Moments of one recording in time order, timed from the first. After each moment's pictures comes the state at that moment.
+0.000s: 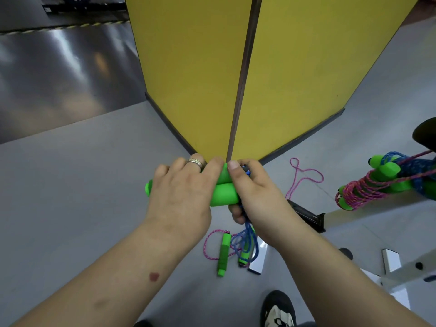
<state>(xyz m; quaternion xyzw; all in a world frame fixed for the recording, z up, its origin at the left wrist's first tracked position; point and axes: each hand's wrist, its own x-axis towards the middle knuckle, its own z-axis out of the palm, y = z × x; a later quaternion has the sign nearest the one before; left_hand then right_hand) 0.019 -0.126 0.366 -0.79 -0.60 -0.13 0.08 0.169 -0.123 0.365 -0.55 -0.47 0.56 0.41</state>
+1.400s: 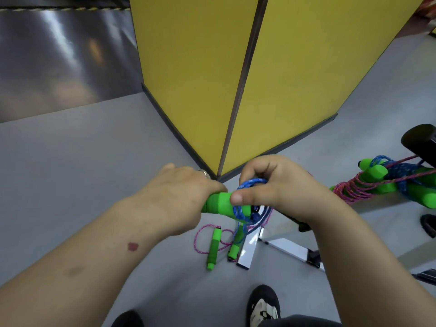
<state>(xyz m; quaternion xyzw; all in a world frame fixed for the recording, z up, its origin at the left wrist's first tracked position) 0.006 -0.120 0.385 -0.87 -0.49 0.02 -0.07 0.213 -0.121 0.412 -0.48 -0.68 0.50 0.24</state>
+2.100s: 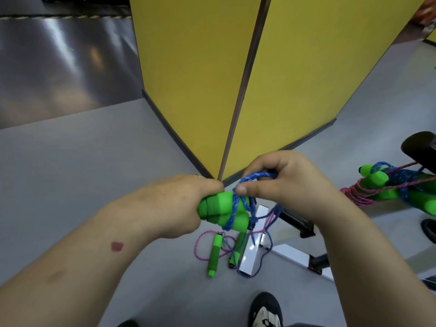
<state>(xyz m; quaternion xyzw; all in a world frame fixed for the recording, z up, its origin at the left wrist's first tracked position) -0.007 -0.119 0.396 -0.83 -0.52 0.02 -0.23 0.211 -0.118 0.425 -0.52 -0.71 0.39 0.27</state>
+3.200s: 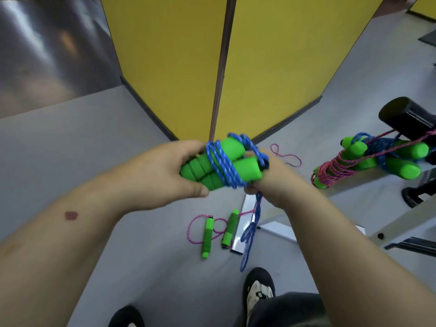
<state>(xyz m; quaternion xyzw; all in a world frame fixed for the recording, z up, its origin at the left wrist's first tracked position) 0.000 -0.114 0.405 -0.76 -0.49 -0.15 -0.40 0.220 -0.112 0.373 -0.57 -0.53 0.55 0.31</state>
